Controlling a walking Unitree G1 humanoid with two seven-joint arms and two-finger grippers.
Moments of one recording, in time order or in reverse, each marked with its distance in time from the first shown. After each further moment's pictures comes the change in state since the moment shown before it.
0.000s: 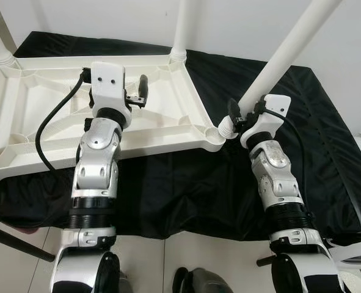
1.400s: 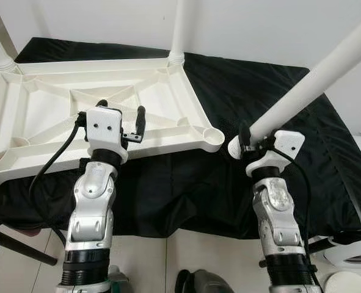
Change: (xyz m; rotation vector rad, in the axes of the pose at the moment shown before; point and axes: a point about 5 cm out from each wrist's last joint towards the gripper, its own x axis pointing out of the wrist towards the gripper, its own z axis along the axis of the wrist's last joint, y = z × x) left arm -0.067 0.000 -0.027 -0.006 -0.012 0.046; right arm -0.076 0.000 -0.014 -0.071 -0.072 -0.198
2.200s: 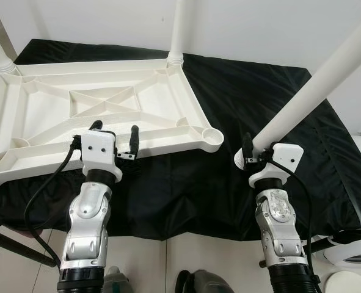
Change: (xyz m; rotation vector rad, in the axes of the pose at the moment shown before) left arm -0.018 0.007 -0.021 0.022 0.040 0.011; right arm -0.008 -0.005 -0.008 -0.058 0.007 -0.005
